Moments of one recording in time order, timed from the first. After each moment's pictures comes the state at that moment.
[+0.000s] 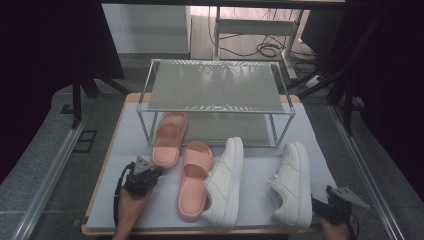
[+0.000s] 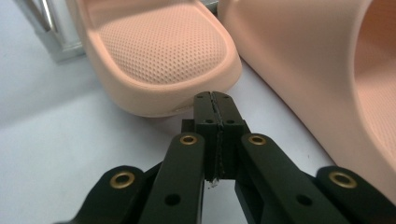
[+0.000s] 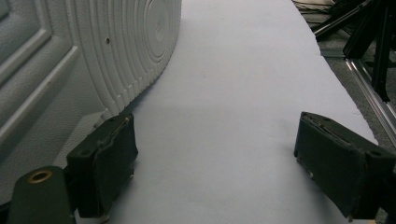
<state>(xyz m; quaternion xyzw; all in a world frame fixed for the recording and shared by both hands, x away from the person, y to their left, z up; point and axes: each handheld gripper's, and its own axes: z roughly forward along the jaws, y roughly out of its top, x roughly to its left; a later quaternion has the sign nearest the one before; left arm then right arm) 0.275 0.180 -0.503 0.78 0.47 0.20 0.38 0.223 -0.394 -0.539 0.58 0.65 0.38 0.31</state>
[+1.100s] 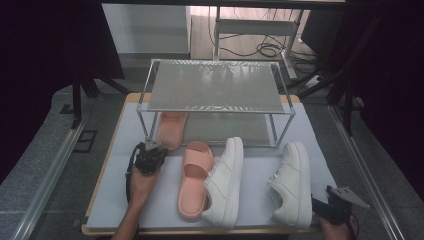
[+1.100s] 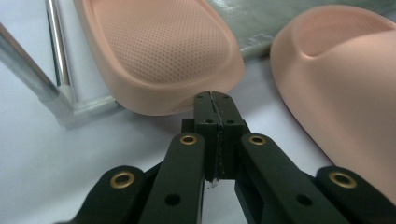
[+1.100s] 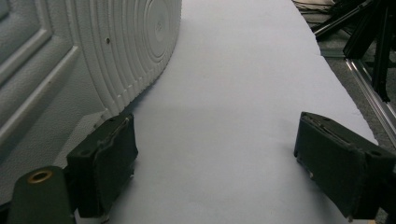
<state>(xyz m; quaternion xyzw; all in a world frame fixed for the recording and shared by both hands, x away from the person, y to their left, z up) 0.346 0.171 -0.509 0.76 0.49 0.21 0.36 0.223 -0.395 -0.539 0.58 0.65 0.38 0.31</state>
